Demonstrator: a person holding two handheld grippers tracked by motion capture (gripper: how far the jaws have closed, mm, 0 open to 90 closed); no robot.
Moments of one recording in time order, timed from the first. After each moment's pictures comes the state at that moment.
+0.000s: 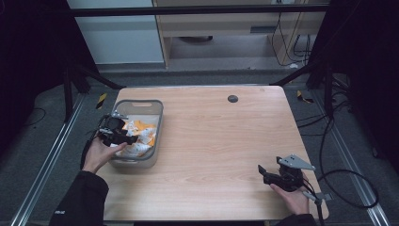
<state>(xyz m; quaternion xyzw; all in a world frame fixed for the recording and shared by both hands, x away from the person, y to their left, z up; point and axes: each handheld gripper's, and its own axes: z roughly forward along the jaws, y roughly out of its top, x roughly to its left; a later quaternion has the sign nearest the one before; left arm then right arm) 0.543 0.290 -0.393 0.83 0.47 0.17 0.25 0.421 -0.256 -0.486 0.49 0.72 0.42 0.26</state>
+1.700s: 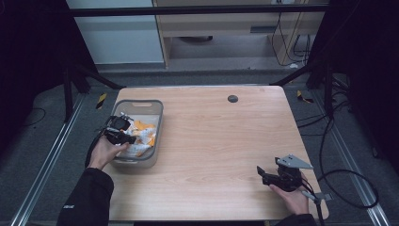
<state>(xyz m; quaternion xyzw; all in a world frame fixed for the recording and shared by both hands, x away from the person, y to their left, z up) 0.558 0.287 -0.409 0.84 0.48 0.14 0.19 0.422 -0.253 -0.487 0.49 0.73 0.41 0.25</state>
